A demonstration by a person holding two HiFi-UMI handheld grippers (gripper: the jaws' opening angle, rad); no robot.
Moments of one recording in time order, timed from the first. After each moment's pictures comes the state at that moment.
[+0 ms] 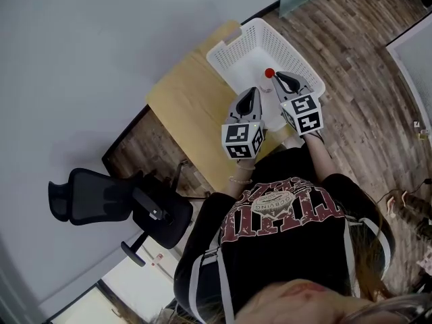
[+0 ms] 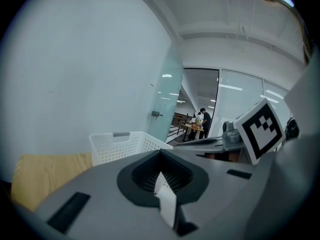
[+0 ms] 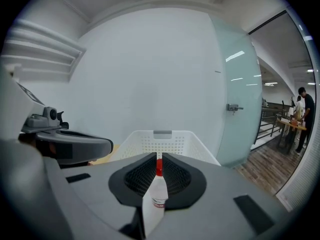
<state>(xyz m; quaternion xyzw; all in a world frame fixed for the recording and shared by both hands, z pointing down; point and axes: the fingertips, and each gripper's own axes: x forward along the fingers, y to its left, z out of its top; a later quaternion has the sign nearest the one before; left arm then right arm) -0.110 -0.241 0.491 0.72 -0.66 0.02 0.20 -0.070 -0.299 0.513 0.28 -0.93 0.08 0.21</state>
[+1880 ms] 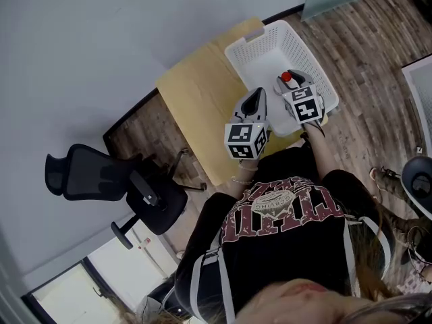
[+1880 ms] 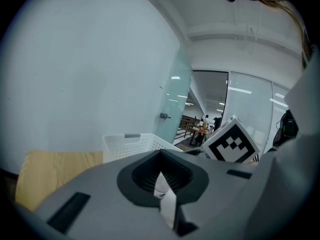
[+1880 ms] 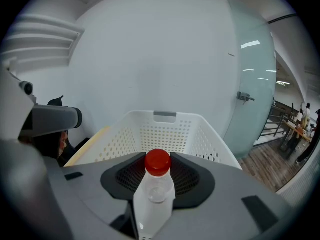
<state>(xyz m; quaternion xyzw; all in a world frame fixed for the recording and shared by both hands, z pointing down) -0.137 -0.240 0.491 0.69 -0.69 0.00 0.22 -0.104 -0.325 0.568 0.24 -0.92 0.08 0.31</state>
